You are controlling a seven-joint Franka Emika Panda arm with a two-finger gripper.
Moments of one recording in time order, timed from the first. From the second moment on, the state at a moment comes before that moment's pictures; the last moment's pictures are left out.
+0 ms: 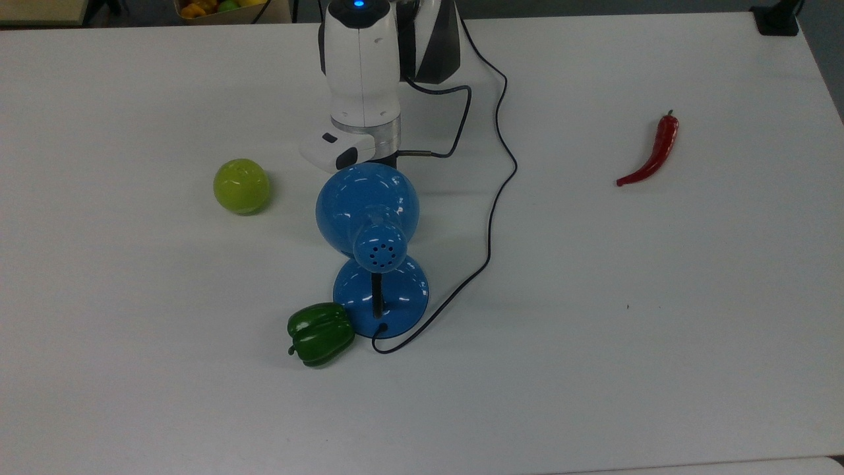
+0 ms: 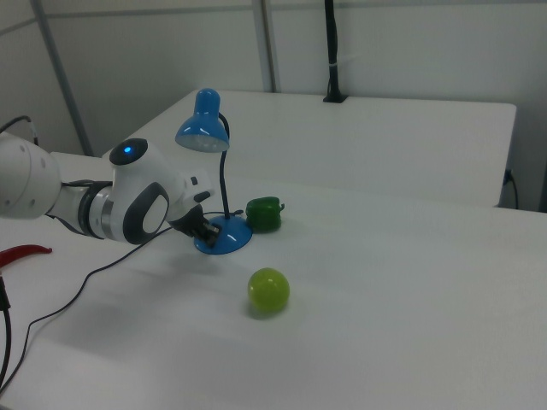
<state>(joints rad) 0.17 0.41 -0.06 -1.97 0.01 2.84 0.06</state>
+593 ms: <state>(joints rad) 0.17 0.23 -0.06 -1.96 0.01 2.43 0.06</state>
